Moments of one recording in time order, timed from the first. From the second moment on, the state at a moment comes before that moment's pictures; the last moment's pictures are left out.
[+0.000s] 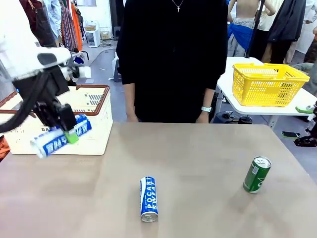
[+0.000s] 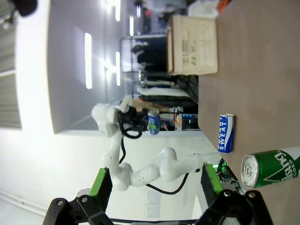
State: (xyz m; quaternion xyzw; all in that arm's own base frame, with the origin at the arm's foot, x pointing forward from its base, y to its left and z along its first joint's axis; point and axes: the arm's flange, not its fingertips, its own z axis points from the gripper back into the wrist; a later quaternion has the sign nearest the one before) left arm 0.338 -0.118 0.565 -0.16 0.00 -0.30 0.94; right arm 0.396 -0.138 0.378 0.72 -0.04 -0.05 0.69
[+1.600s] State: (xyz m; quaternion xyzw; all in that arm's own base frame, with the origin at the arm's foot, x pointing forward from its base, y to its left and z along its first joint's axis) left arm 0.622 -0.048 0.569 -0.06 -0.14 -0.07 0.99; right arm 0.396 -0.138 0.378 0.72 -0.04 -0.05 0.69
